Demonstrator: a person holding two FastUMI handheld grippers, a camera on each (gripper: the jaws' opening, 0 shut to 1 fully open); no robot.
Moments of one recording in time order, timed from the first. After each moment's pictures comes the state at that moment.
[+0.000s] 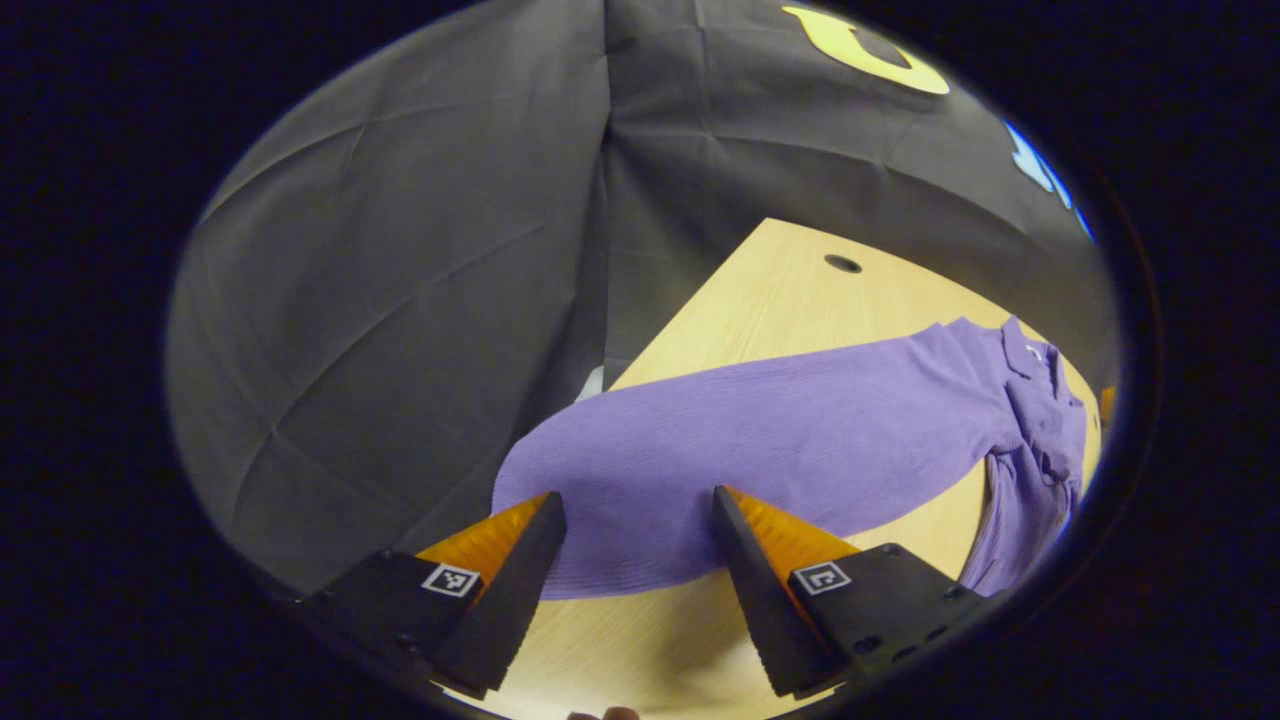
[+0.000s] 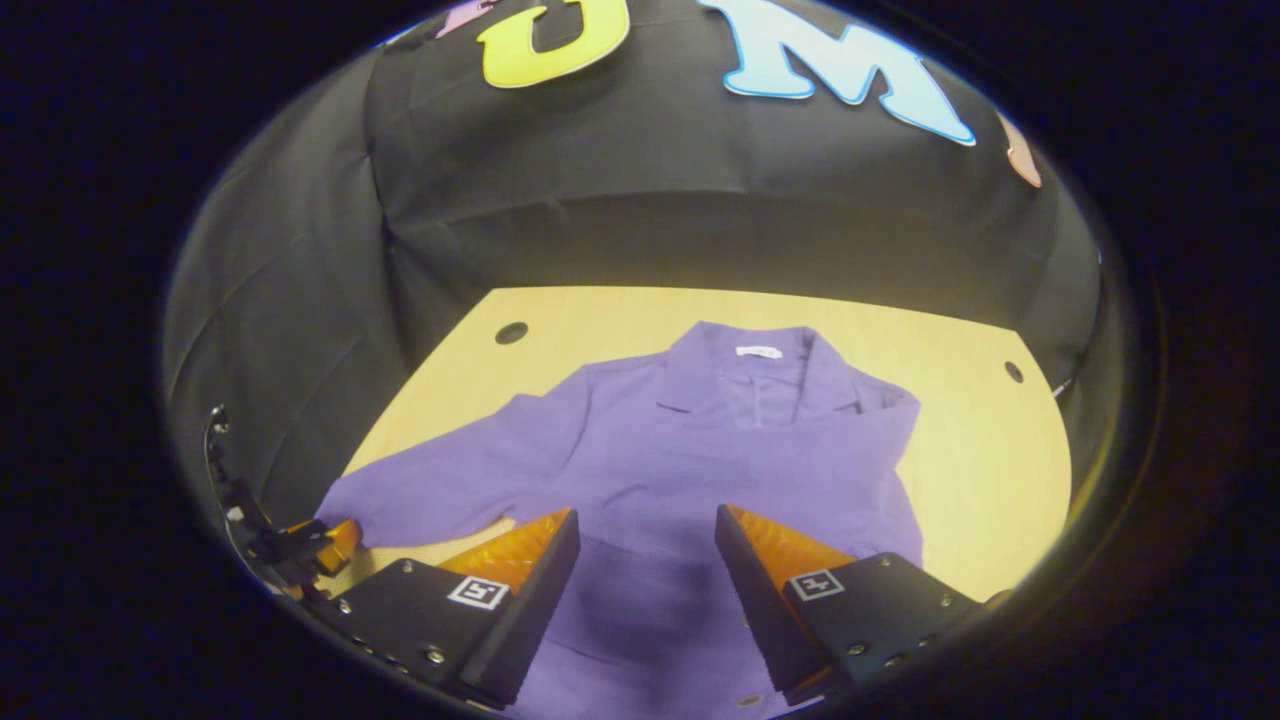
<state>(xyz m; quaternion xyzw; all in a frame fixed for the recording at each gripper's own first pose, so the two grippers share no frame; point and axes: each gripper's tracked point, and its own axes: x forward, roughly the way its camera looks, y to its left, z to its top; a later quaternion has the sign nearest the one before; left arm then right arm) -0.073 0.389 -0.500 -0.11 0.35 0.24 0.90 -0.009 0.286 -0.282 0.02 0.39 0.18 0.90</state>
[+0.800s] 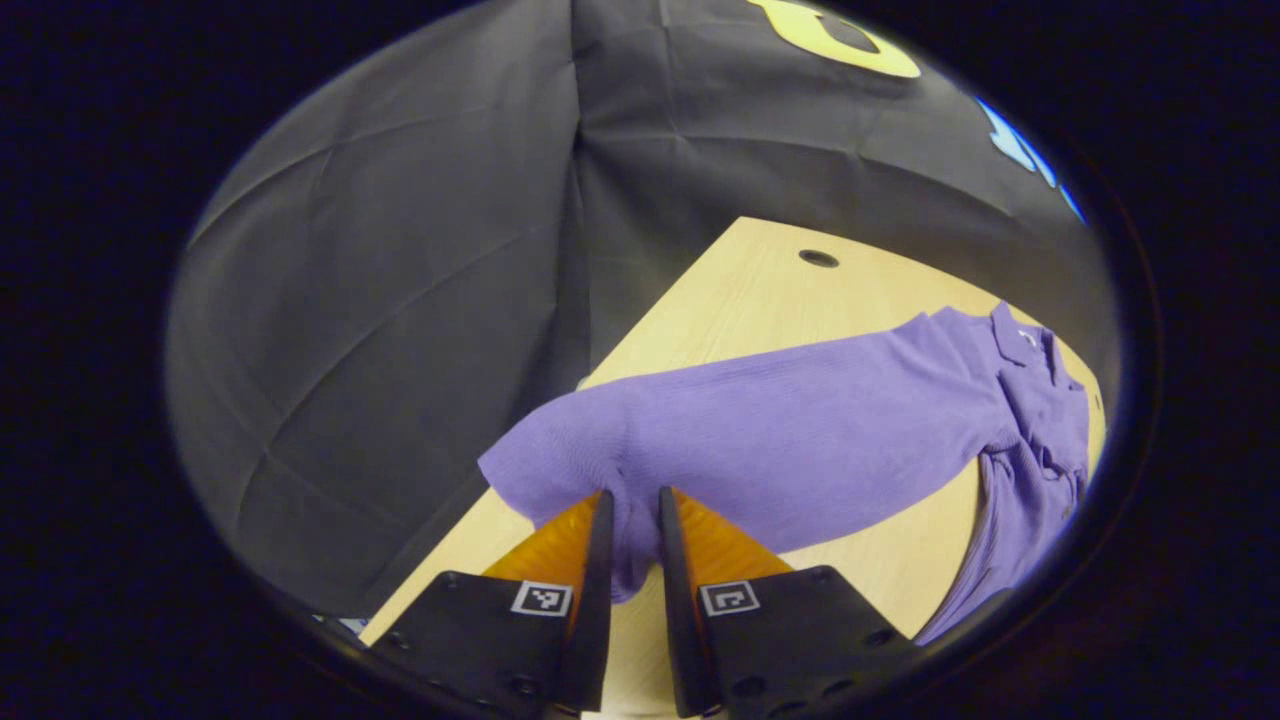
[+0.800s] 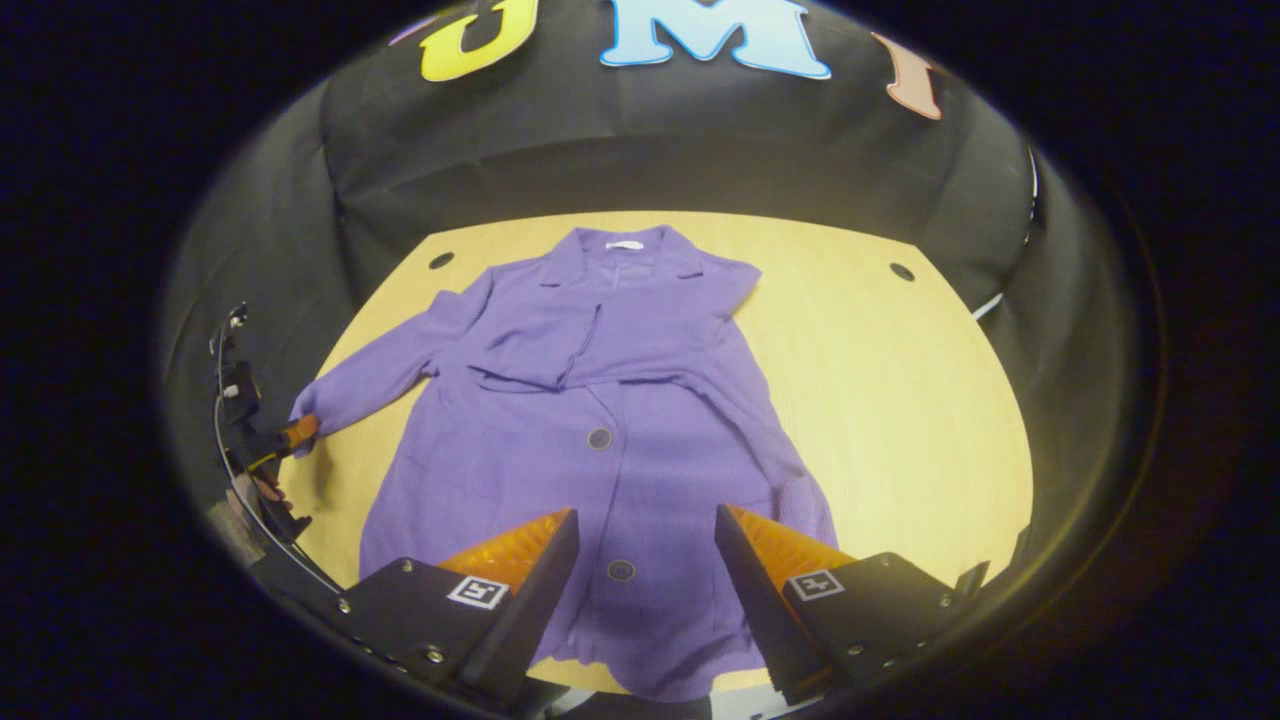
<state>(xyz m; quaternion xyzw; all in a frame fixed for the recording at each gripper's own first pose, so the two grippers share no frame) -0.044 0.370 -0.497 -0.07 0.35 0.22 0.91 -0.140 0.155 -0.310 0.03 0.47 0.10 0.88</state>
